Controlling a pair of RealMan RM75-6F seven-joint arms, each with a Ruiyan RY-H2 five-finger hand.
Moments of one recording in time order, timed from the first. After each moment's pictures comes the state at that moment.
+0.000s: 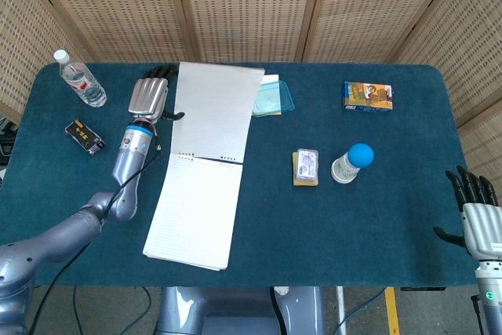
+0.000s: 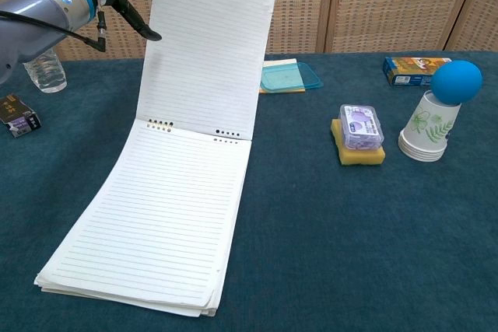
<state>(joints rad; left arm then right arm) -1.00 -1.72 -0.47 -0.82 1.04 0.84 0.13 0.12 -1.12 0.11 -1.53 -1.39 1.41 0.02</state>
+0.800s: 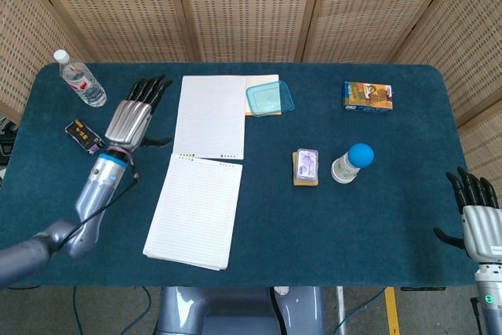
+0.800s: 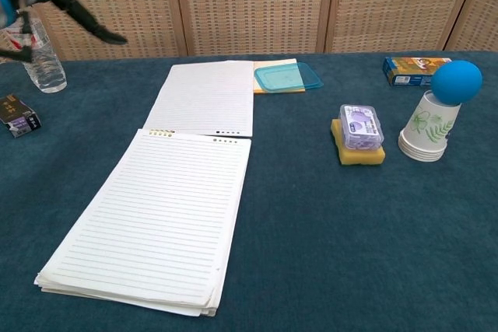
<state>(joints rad) -0.75 -1.37 -0.27 -1.43 1.20 1.08 0.06 0.11 -1.13 0.11 -1.53 -1.42 1.45 0.01</state>
